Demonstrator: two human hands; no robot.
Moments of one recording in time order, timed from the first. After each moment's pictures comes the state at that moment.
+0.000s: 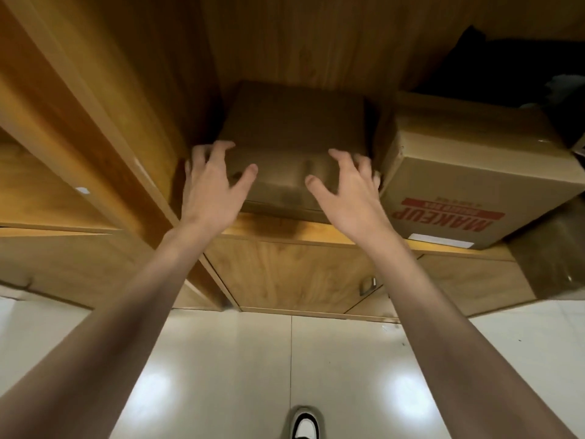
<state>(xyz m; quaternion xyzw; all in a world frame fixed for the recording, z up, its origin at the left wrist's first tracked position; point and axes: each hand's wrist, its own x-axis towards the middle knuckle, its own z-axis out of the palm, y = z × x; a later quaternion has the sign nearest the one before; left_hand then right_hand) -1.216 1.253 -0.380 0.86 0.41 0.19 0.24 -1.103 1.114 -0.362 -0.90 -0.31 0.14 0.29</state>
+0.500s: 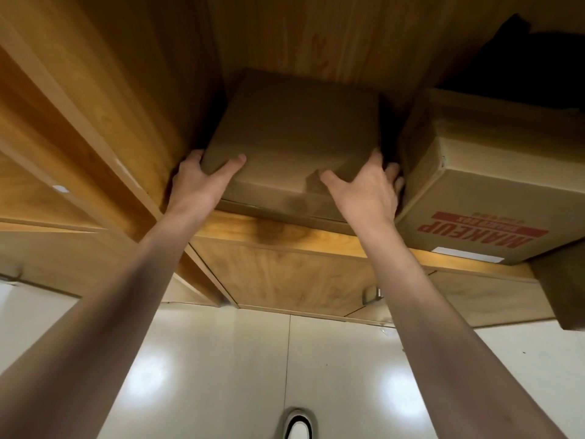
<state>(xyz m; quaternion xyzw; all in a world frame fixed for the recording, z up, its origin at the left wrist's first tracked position) -1.199 1.297 -0.413 0.68 0.52 0.21 0.47 -1.070 1.143 -0.382 -0.93 -0.17 0.12 0.29</state>
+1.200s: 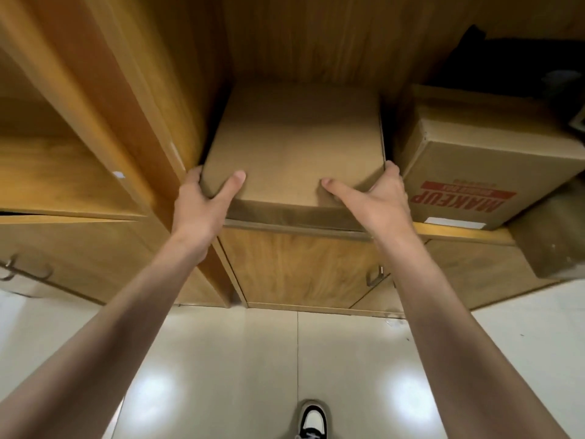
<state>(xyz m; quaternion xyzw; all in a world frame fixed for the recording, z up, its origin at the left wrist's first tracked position) -1.270 1.245 -0.390 0.69 0.50 0.26 0.46 -1.128 1.093 -0.358 -0.87 -0.13 0.17 0.43</state>
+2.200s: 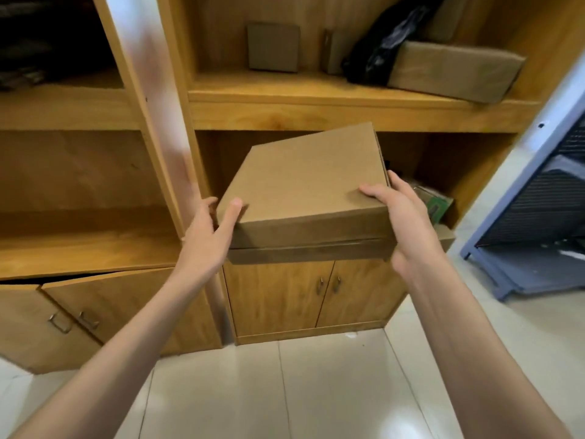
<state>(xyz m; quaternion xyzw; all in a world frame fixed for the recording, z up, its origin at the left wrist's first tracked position) -1.455 1.092 -0.123 0.80 0.30 0.24 0.47 -1.340 0.881 -0.056 -0.68 -0.04 0.14 0.72</state>
